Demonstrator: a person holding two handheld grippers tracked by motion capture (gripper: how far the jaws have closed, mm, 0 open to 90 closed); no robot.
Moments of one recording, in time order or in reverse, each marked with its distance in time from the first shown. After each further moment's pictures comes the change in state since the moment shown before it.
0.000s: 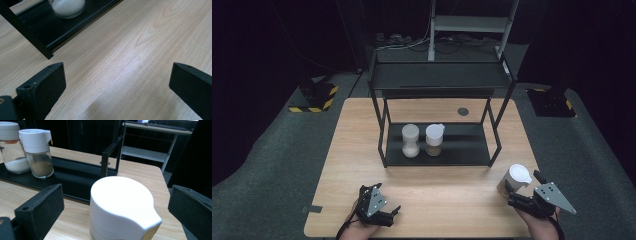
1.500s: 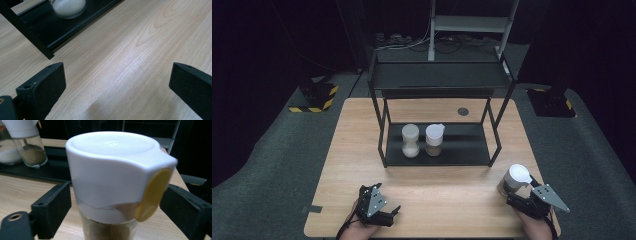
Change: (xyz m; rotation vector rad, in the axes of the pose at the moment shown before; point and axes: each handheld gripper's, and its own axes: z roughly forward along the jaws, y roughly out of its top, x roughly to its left) left arm 0.000 0.000 0.000 -0.002 0.005 0.000; right arm -0.010 -0.039 0.018 0.051 0.013 0.104
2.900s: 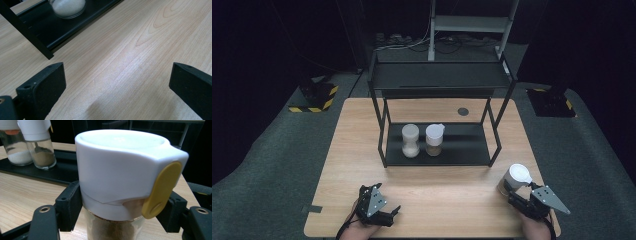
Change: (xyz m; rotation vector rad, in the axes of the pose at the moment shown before) left arm 0.000 0.000 0.000 0.000 -0.005 0.001; right arm 0.004 0.000 -0.002 -0.043 0.049 -0.039
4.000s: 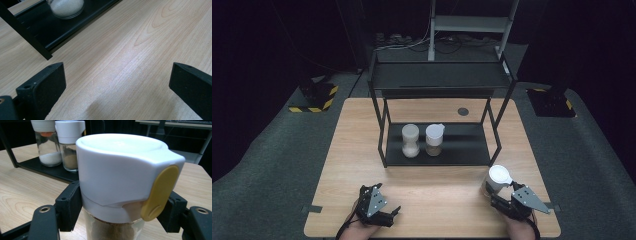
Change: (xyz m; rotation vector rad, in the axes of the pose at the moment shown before) left arm 0.000 0.000 0.000 0.001 -0.007 0.007; right arm 0.047 0.007 0.013 -0.014 0.109 -0.056
